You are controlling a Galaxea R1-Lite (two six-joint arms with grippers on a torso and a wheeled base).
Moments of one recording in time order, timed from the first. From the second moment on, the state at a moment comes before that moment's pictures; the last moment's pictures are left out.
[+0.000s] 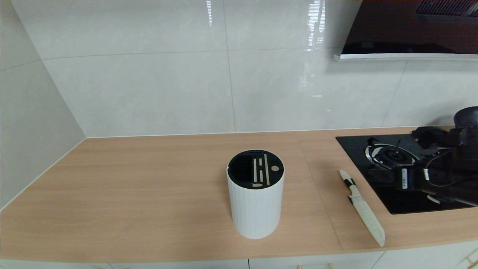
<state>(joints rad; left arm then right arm) 0.00 0.00 0.00 0.00 0.03 0.00 0.08 1.63 -0.66 -0.47 0.02 0.03</state>
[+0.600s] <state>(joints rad) 0.00 0.00 0.00 0.00 0.03 0.00 0.12 2.06 -0.67 -0.70 -0.06 0.00</state>
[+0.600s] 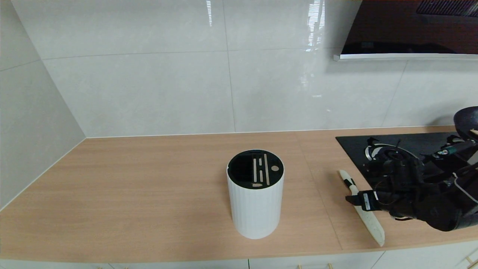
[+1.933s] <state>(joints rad) 0.00 0.00 0.00 0.00 0.03 0.00 0.12 2.21 -0.73 -0.77 -0.07 0.00</state>
